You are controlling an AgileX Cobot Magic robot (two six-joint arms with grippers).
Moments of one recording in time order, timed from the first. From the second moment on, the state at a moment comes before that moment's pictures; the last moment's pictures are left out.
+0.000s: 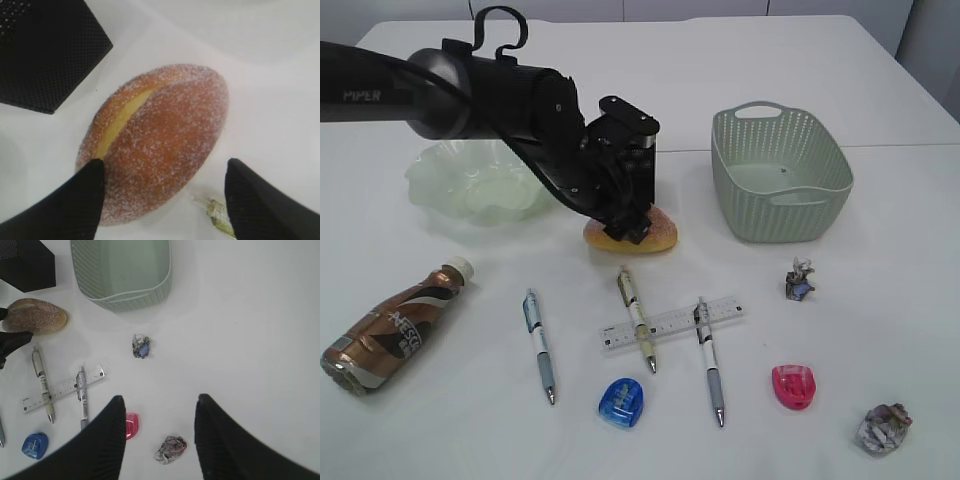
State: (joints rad) left arm -0.55 2.27 -1.74 -0.12 0.59 0.34; right arm 0.08 1.22 -1.32 0.00 1.17 0.26
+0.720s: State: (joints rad) left arm -0.55 2.28 -1.76 -0.23 0.78 0.34; right arm 0.08 1.22 -1.32 0.00 1.17 0.25
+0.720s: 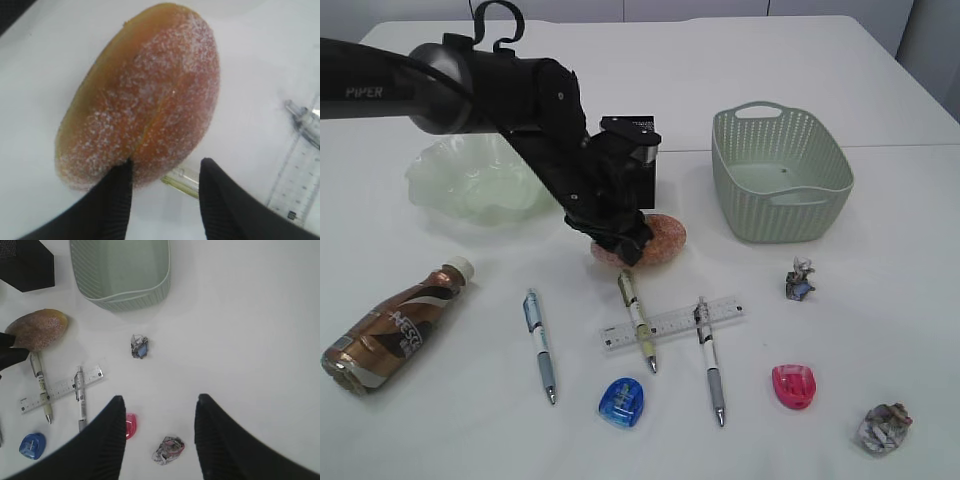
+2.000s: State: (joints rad) left arm -0.55 2.28 -1.86 -0.21 0.87 0.40; right arm 0.08 1.22 -1.32 -0.03 1.17 0.25
